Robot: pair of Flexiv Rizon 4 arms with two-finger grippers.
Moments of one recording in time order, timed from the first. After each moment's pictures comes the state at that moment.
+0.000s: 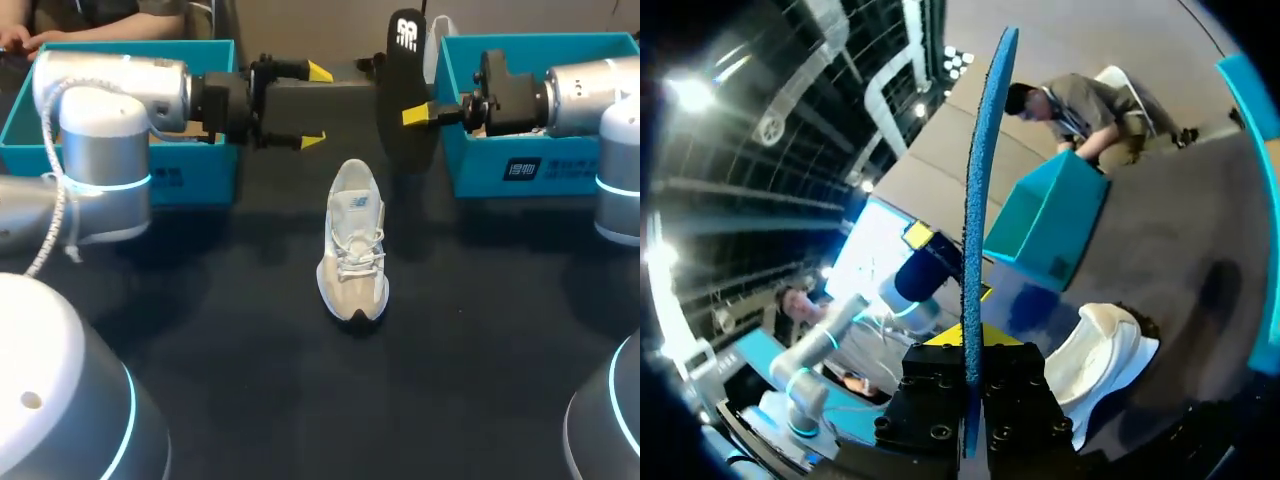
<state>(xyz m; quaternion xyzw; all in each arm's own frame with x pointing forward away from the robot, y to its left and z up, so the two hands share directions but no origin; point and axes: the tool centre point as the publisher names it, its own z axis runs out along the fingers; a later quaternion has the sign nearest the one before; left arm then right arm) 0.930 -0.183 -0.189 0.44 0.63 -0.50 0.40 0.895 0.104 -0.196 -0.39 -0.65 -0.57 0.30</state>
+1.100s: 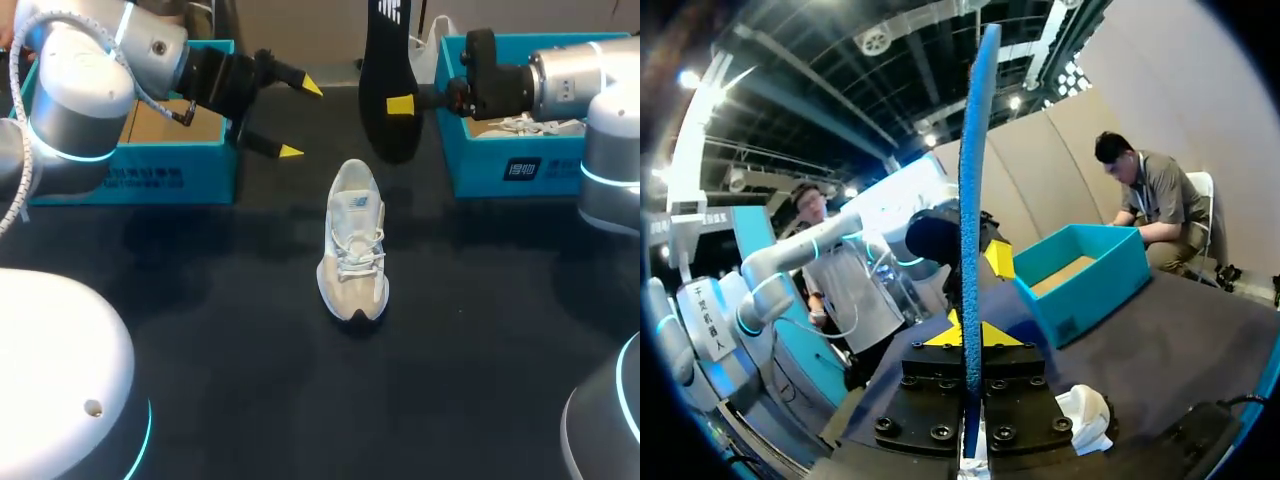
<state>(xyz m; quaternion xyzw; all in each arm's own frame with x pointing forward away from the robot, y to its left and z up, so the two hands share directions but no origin) 0.908 -0.157 -0.206 0.29 0.81 -0.48 0.16 0.899 0.126 -0.173 -0.18 -0.72 -0.64 0.16</state>
